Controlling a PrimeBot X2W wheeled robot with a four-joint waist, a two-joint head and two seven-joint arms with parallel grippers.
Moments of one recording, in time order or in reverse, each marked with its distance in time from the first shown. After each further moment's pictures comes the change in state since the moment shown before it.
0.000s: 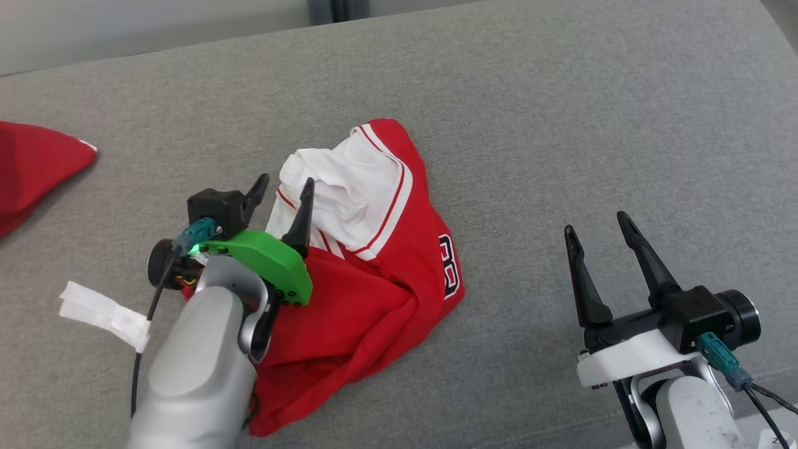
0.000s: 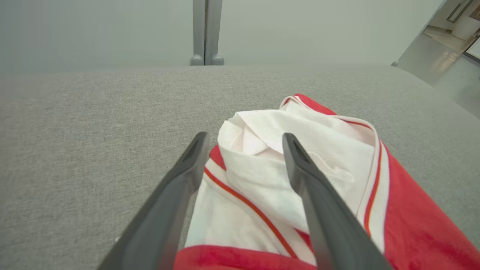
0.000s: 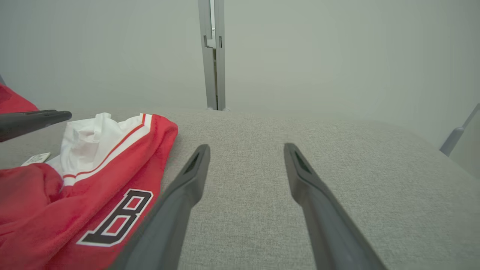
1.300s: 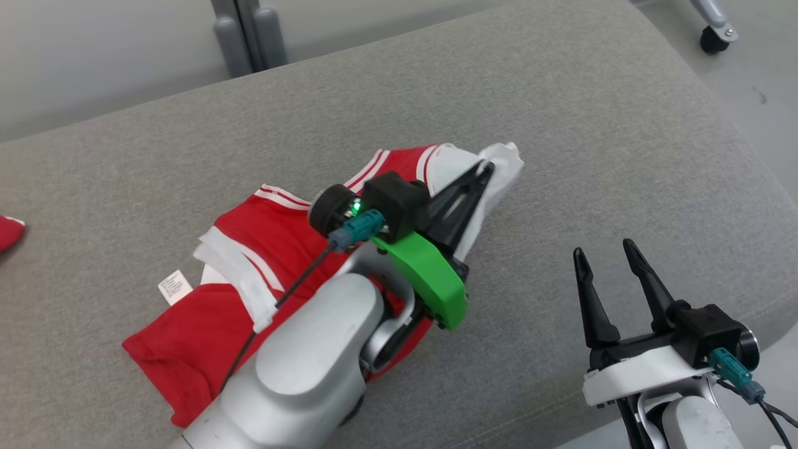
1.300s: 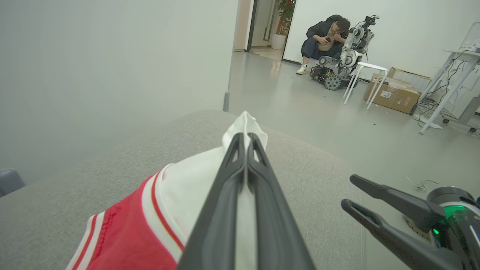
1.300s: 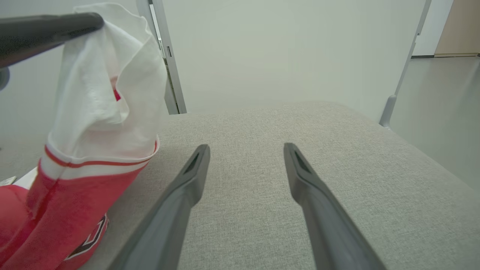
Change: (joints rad) left arm -0.135 -0.005 -0.548 -0.272 -0.258 0.040 0.001; right arm 0.049 0.003 -0.011 0.031 0.104 0.000 0.000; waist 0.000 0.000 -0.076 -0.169
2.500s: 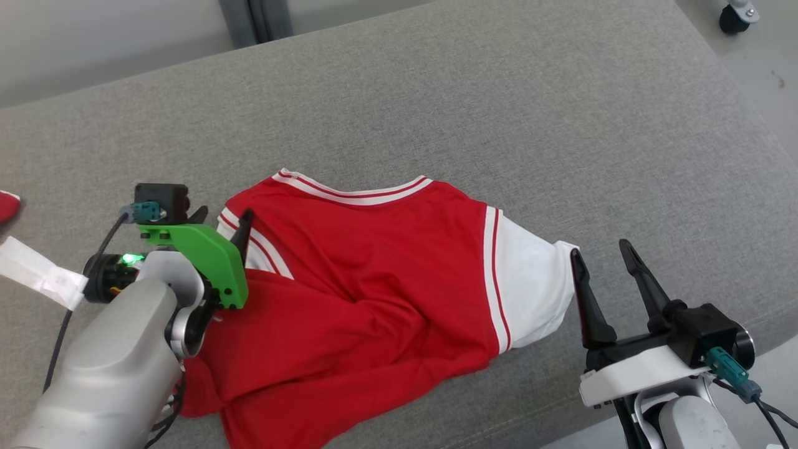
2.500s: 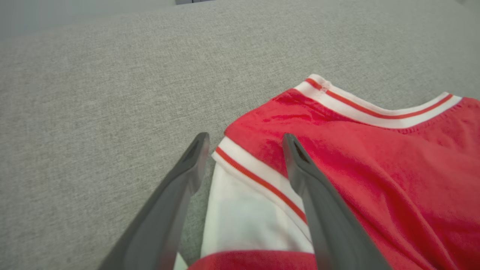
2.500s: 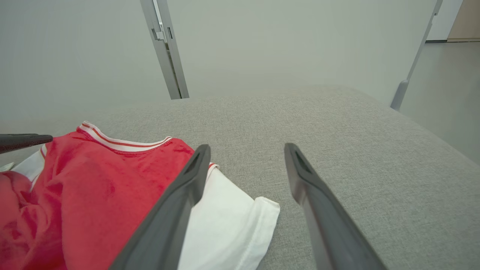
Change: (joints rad) left arm -0.029 0.322 -0.002 0.355 -0.315 0.132 0.124; right arm -0.002 -0.001 0.005 0.006 0.013 0.000 0.000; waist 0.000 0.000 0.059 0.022
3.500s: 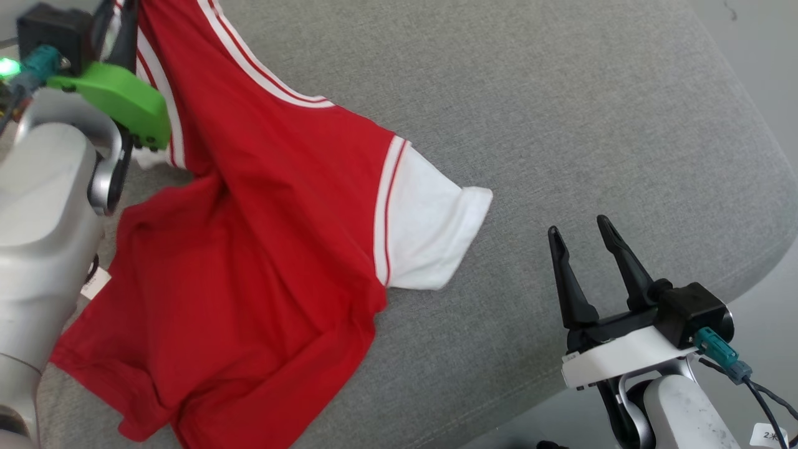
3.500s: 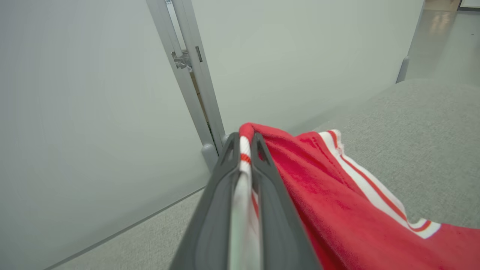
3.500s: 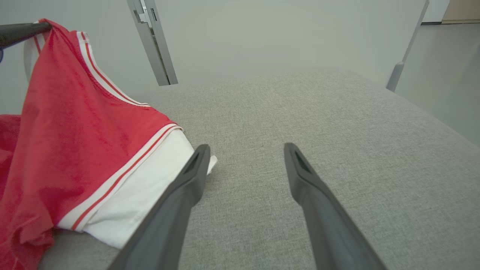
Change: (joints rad) left arm -0.352 0.056 0.043 0.089 0.277 -0.006 -0.263; right arm -0.061 0.001 0.060 -0.008 0.041 0.000 0.000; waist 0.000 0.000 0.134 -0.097
